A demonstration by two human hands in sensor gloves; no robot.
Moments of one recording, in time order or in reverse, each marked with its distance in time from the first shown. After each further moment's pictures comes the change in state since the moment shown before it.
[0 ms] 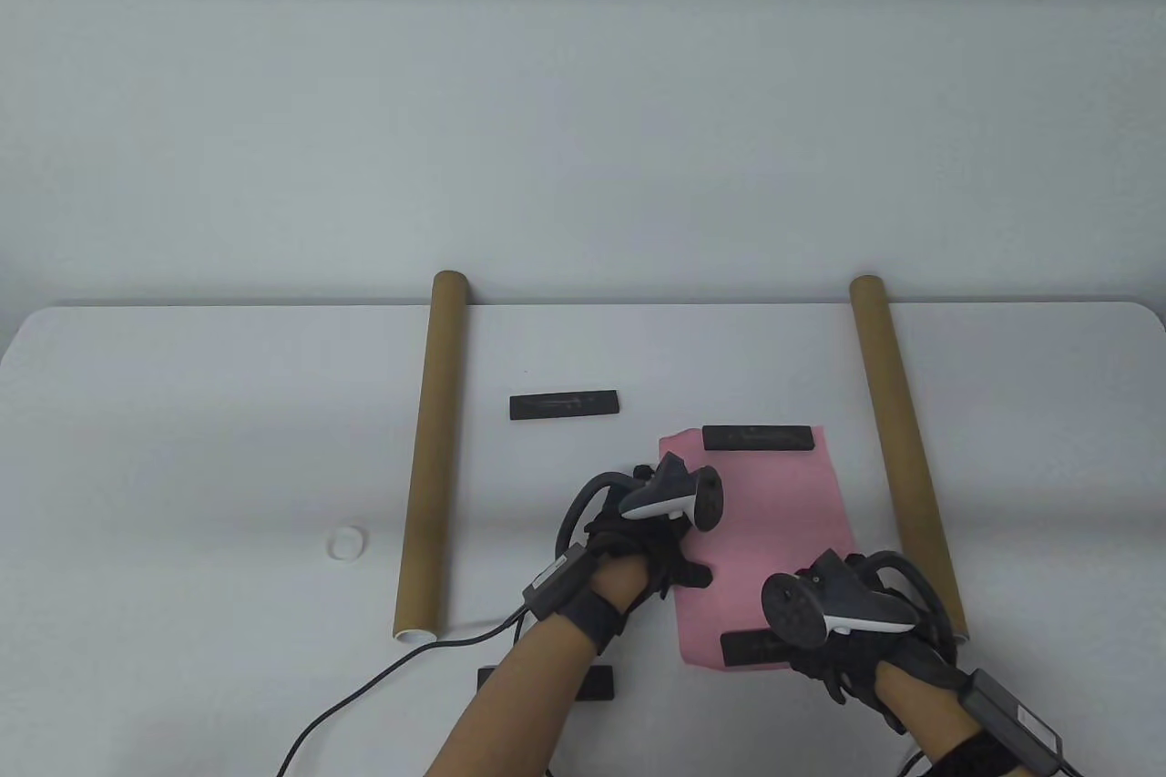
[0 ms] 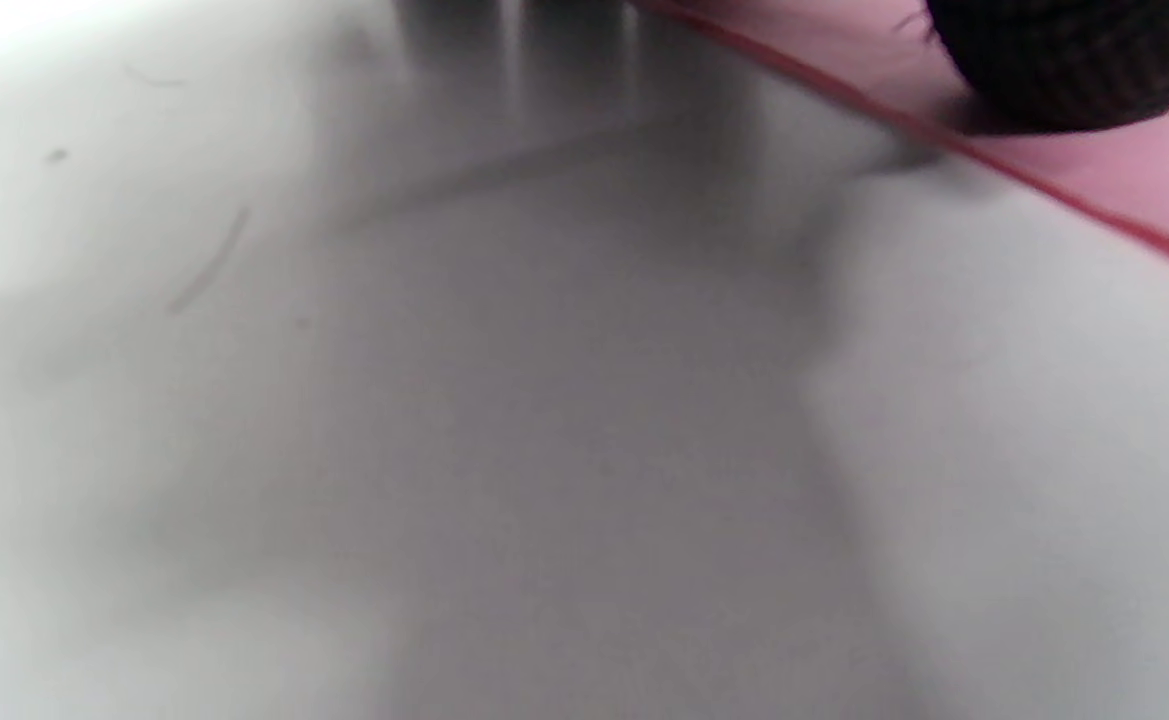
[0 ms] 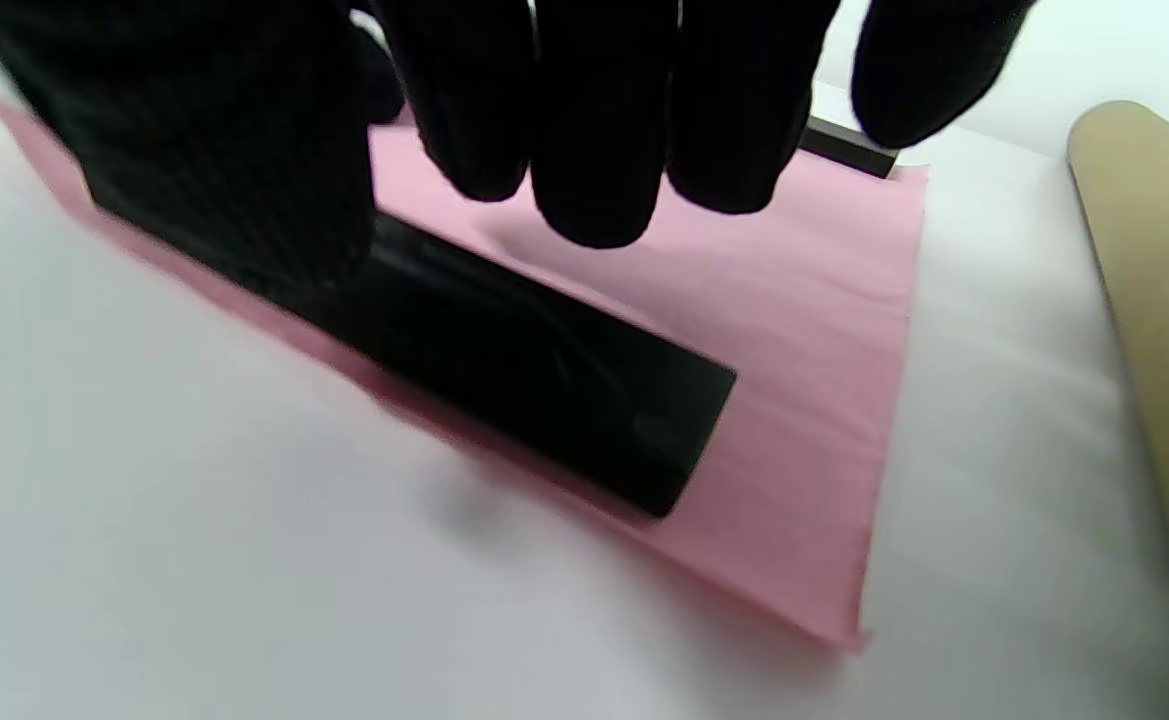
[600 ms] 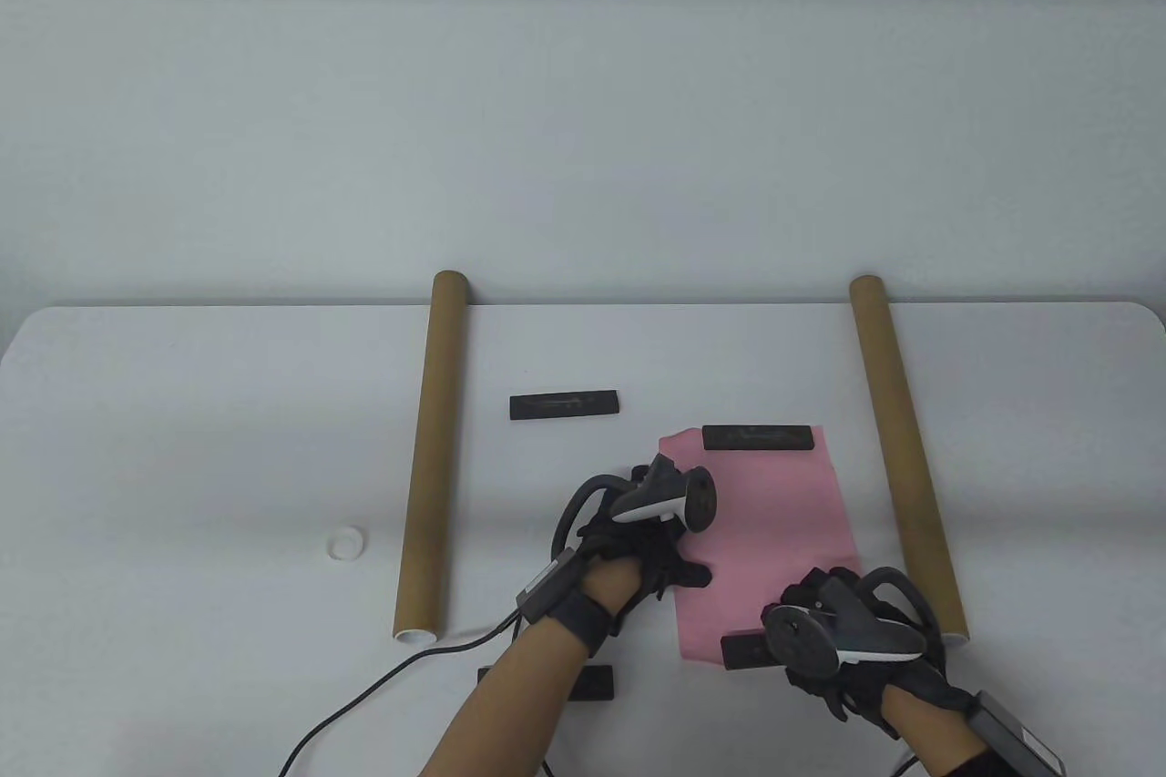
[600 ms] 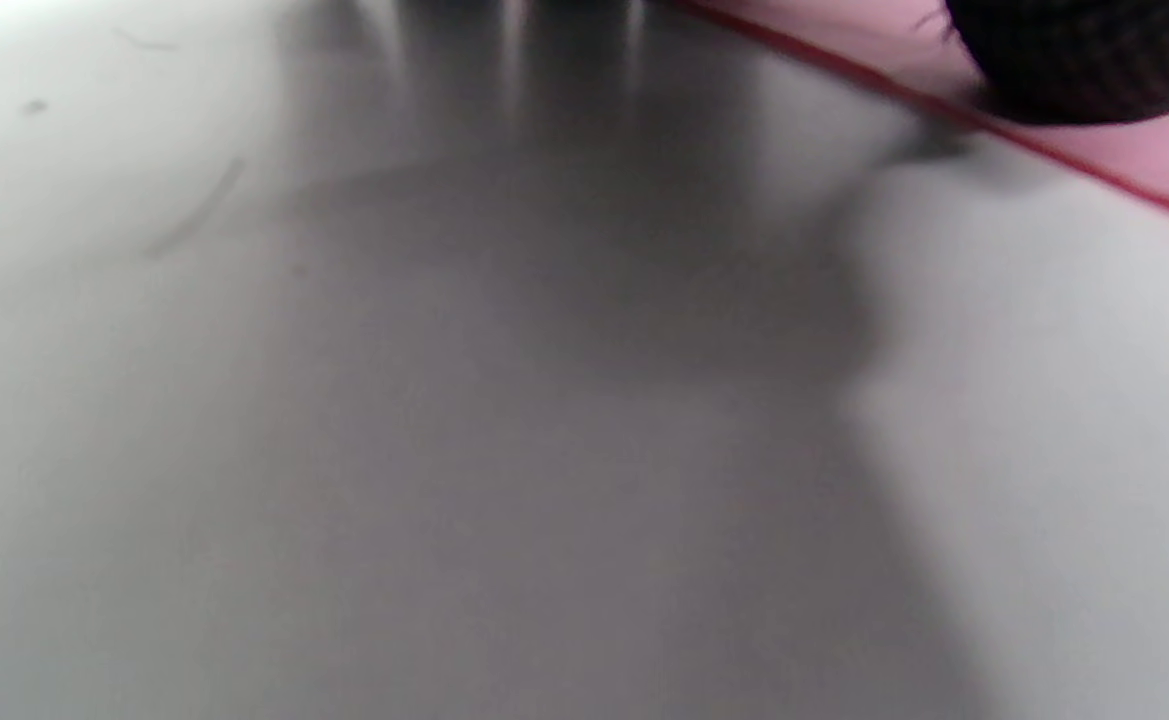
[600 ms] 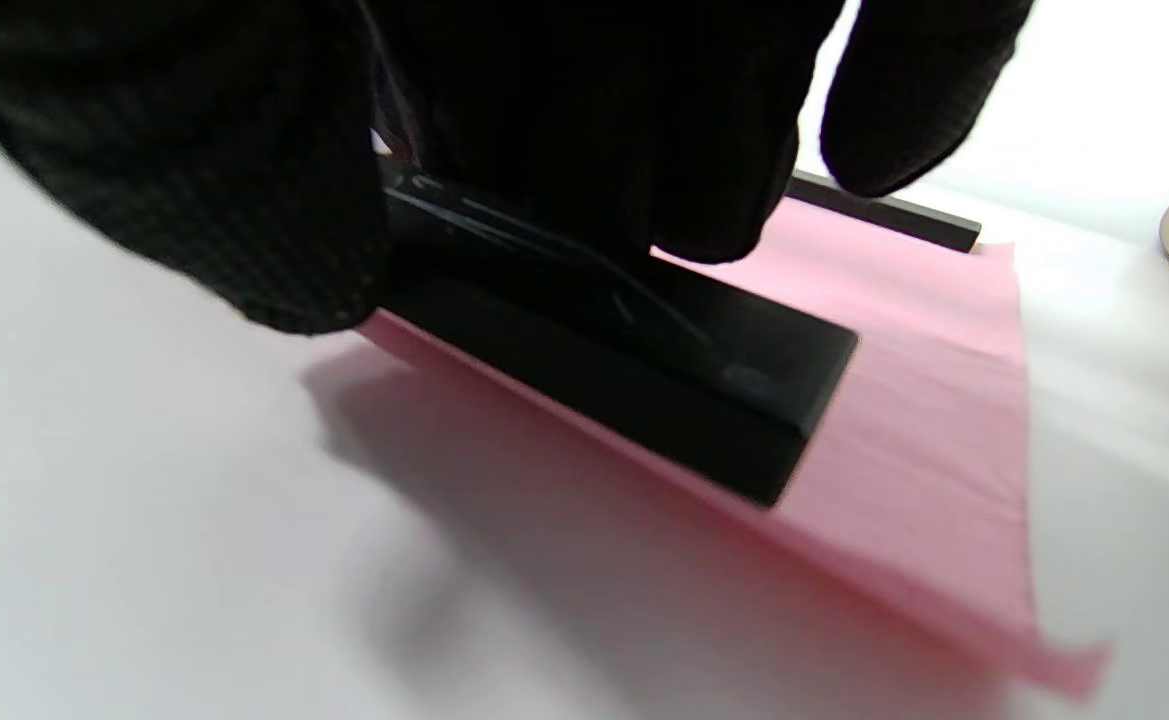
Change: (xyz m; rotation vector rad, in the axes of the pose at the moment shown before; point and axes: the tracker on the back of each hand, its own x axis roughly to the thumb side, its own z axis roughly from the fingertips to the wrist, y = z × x) left_hand -0.006 -0.004 -0.001 0.050 -0.018 0.023; right_hand 0.008 0.004 0.016 -0.173 -0.093 -0.017
